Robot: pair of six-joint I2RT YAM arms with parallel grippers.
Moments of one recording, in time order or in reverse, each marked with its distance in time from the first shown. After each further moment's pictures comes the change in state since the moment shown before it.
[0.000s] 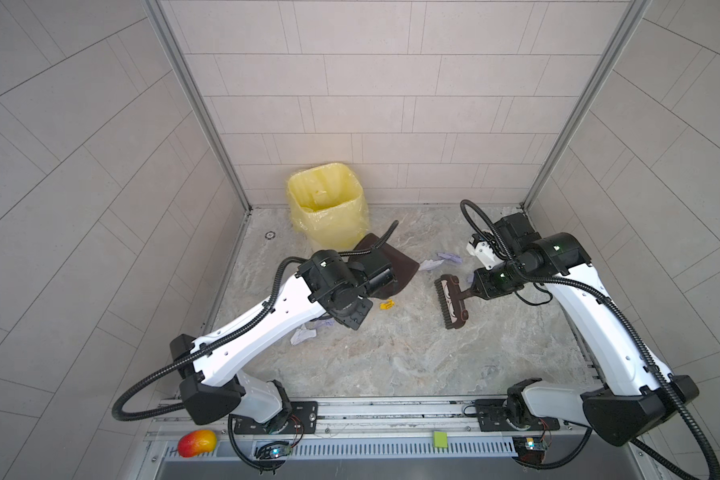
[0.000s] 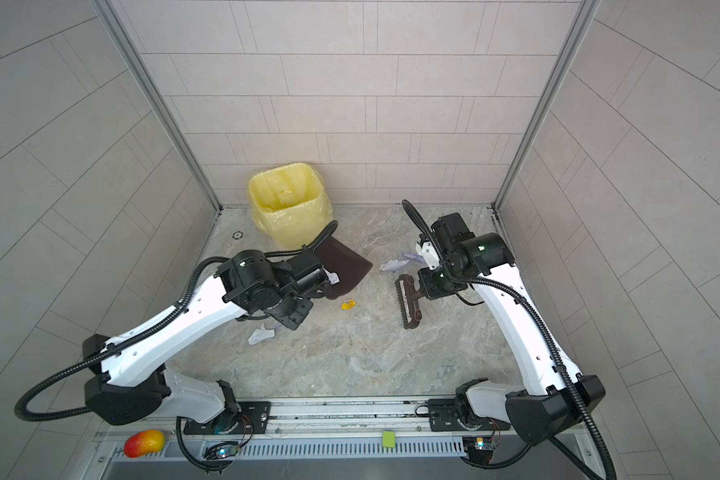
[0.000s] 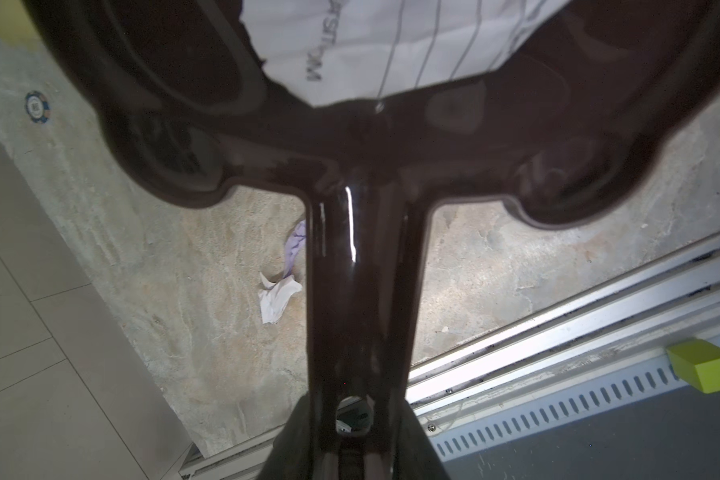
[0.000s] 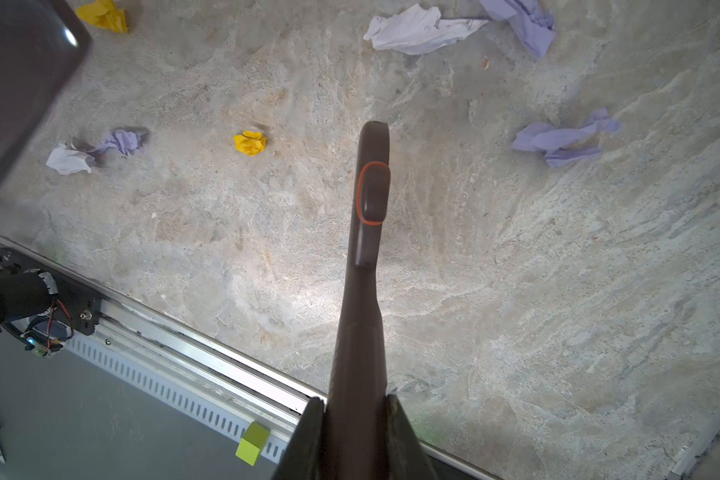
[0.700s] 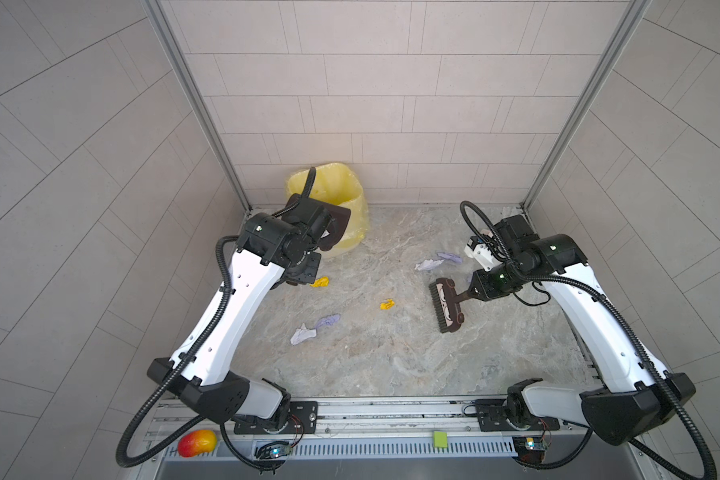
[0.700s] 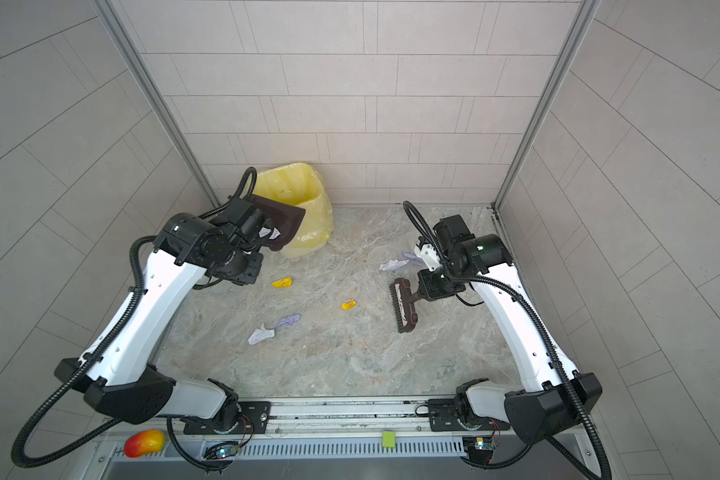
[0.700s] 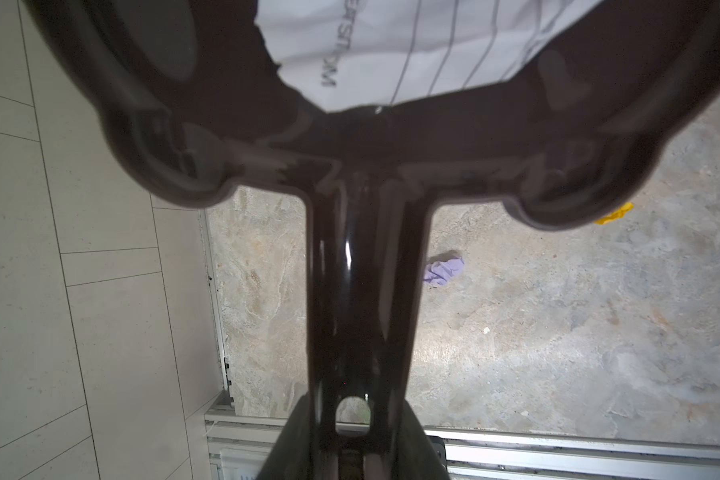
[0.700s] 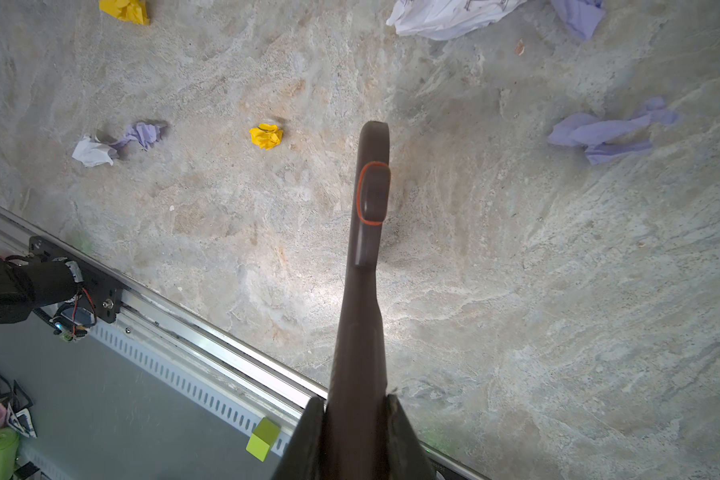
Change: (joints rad) left arm 0.488 -0.001 0.159 -0.040 -0.068 0.131; right arm -0.035 0.002 -0.050 0.024 -0.073 -0.035
